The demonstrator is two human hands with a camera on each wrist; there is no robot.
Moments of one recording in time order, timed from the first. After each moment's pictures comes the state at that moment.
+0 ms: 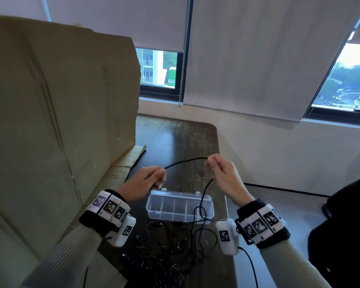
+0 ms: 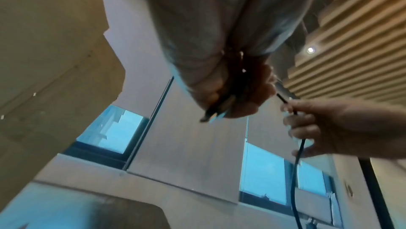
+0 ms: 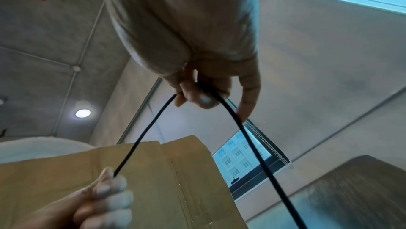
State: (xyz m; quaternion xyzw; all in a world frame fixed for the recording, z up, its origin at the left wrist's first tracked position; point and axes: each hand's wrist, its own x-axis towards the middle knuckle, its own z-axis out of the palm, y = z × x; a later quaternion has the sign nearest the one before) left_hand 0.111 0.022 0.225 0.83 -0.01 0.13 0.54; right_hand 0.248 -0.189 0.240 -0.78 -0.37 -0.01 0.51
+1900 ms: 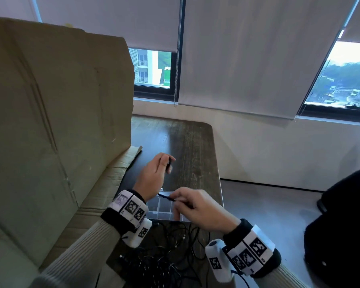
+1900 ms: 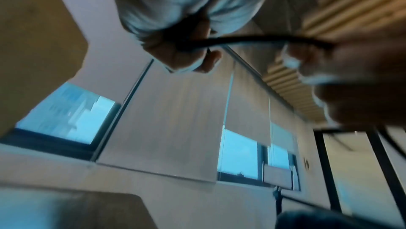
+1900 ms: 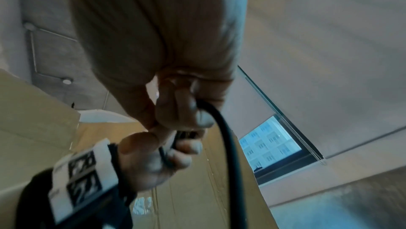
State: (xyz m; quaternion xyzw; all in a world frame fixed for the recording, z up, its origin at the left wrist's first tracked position) left_hand 0.140 -0.011 0.222 0.80 0.07 0.29 0.52; right_hand 0.168 -0.192 0.238 -0.74 -0.54 0.14 0.37
